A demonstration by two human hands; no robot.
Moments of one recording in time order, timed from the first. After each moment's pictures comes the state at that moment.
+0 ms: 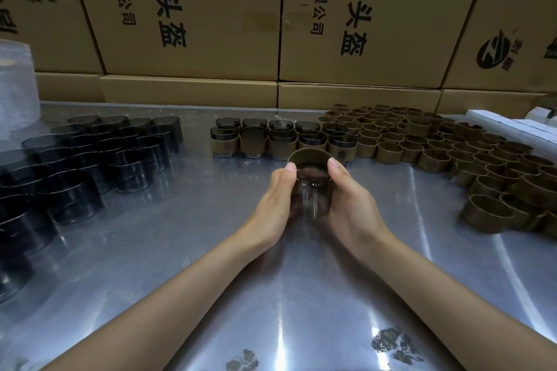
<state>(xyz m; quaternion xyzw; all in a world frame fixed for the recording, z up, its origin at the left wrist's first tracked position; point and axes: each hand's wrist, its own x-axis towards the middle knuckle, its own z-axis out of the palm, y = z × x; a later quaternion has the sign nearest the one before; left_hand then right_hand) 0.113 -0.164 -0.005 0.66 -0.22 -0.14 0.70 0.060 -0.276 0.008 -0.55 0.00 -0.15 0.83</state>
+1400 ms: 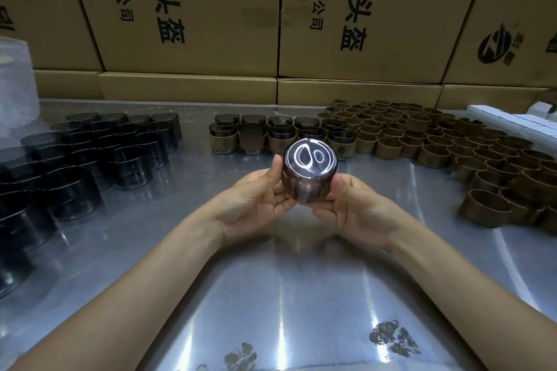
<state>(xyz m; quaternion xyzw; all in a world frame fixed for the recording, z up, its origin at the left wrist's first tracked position) 0.131 -0.133 0.012 0.48 -0.30 -0.37 0.73 0.052 -0.305 0.014 -0.56 -0.11 0.08 0.82</state>
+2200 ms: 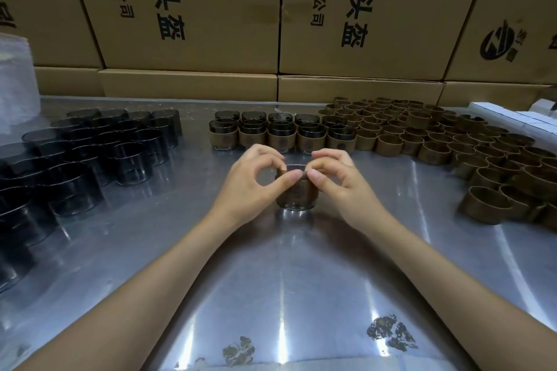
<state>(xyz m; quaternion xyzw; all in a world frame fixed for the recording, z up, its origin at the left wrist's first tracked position) 0.140 -0.133 0.001 0.77 -0.39 0.15 0.49 0.064 -0.299 0.007 -0.85 -0.06 -0.22 0.48</state>
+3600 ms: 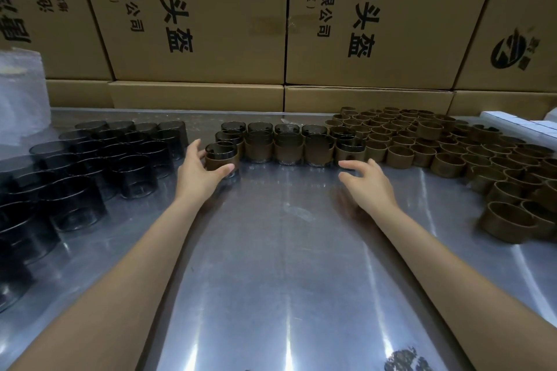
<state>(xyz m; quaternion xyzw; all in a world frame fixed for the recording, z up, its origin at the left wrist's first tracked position) 0.236 -0.091 -0.007 0.83 -0.07 0.12 0.55 0.128 -0.357 -0.011 -0.89 0.22 -0.23 0.34</state>
